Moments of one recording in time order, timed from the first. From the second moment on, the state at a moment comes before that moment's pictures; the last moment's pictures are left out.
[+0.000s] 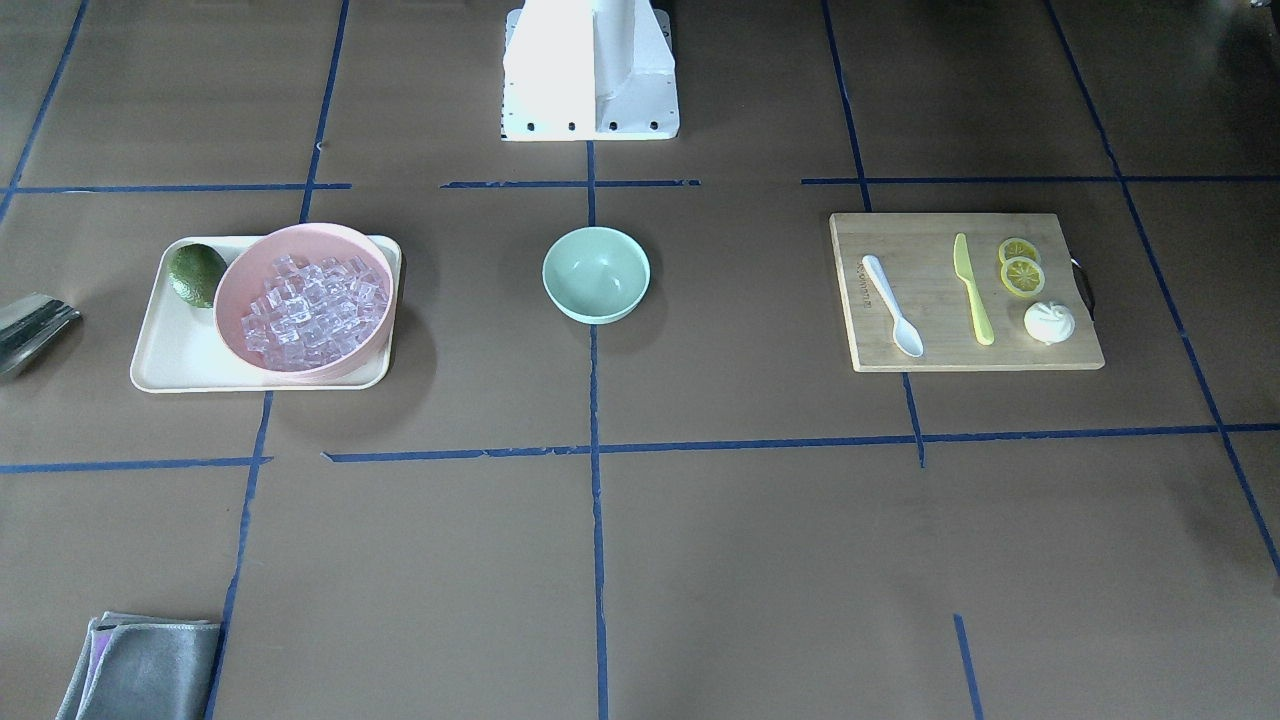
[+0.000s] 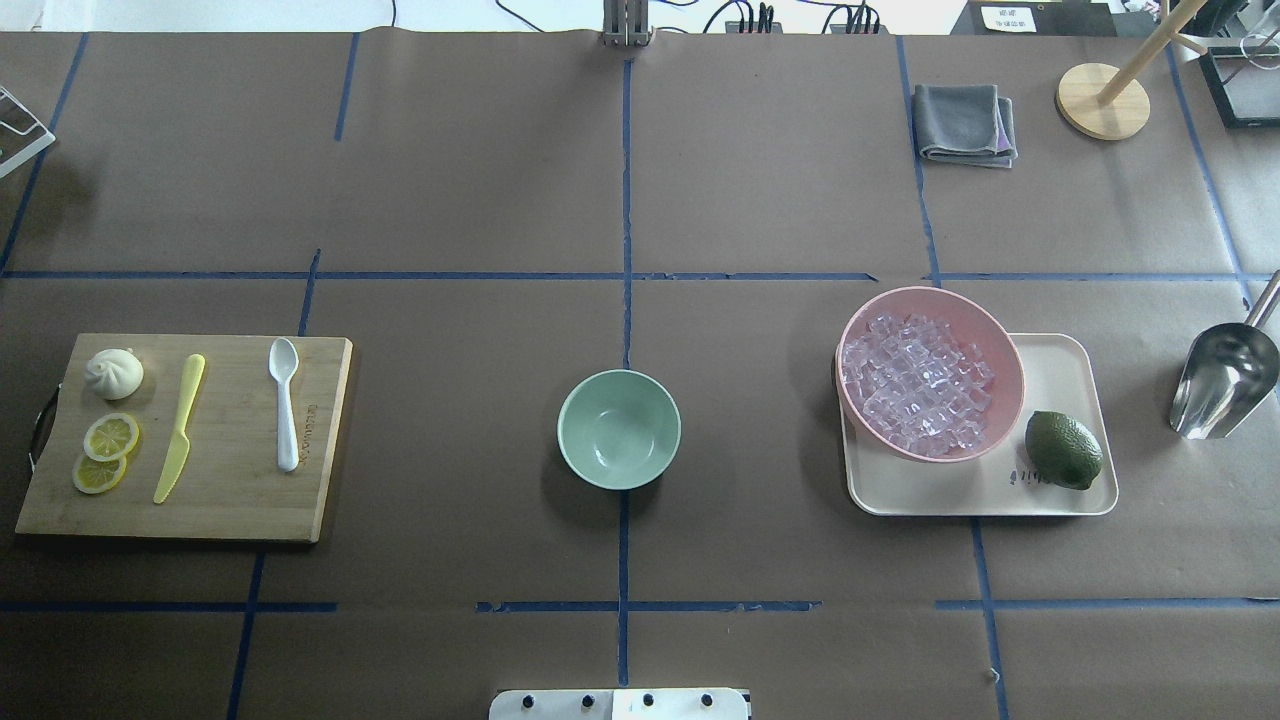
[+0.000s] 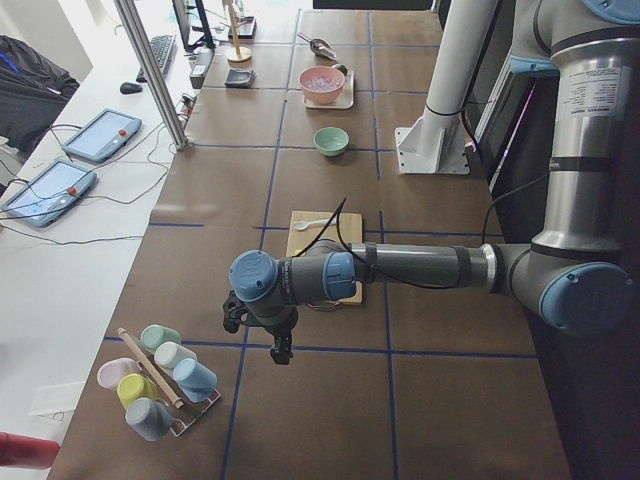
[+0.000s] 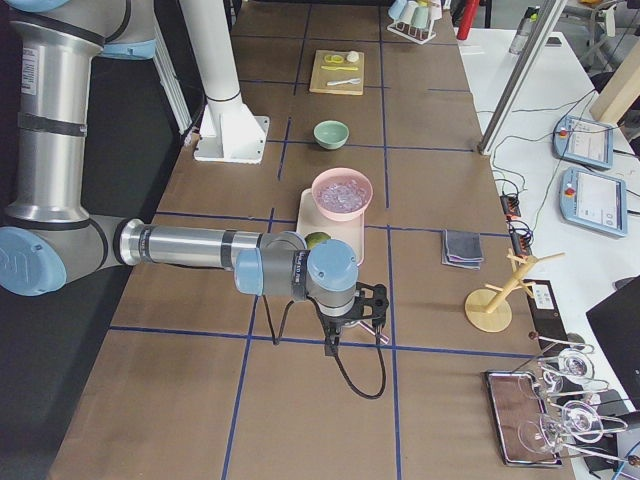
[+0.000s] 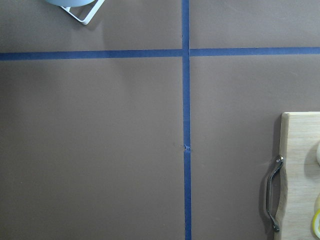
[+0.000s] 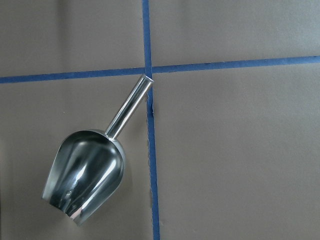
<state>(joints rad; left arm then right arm) -1.57 -1.57 -1.59 -1.41 -2.41 0.15 1.62 -1.73 1.72 -1.53 2.38 0.05</state>
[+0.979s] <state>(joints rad) -1.52 -1.59 -1.77 -1.43 -2.41 0.14 1.62 -1.73 1.77 -1.53 2.39 0.05</state>
